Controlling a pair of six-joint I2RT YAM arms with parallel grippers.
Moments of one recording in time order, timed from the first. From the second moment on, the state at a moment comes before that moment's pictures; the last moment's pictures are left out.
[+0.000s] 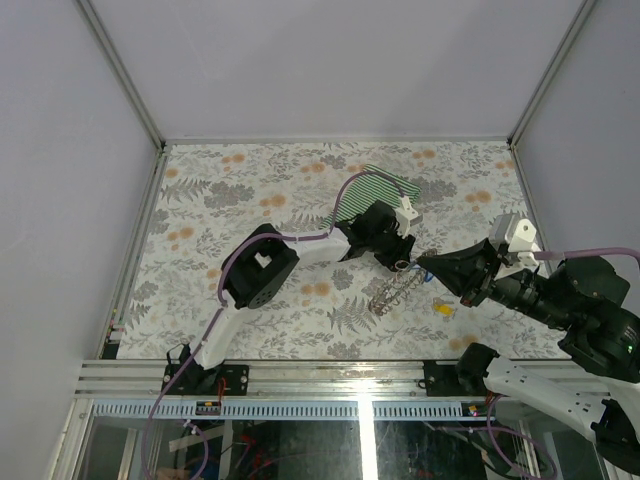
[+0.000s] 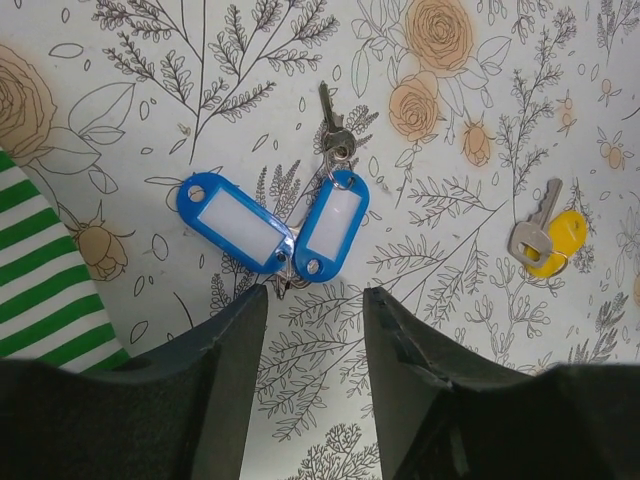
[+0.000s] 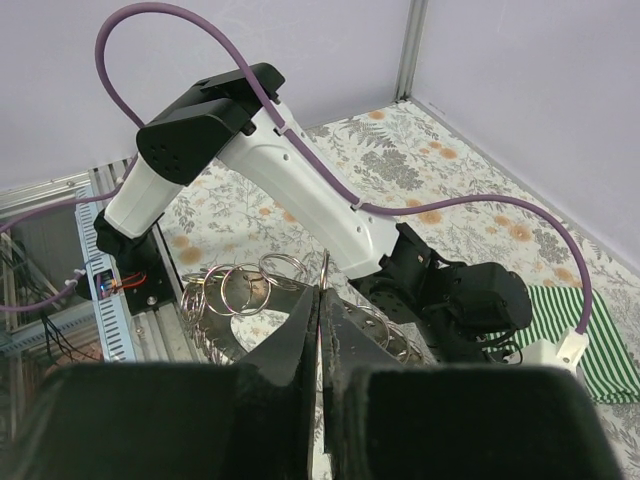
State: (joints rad) left arm -0.85 2.26 1.57 0.00 0.41 -0.21; right arm 0.88 0.59 1.25 -0.66 -0.18 -0.02
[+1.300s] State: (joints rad) left arm -0.83 2.24 1.53 0.03 0.44 -0.18; right arm 0.88 0.60 1.22 -0.66 -0.20 0.01
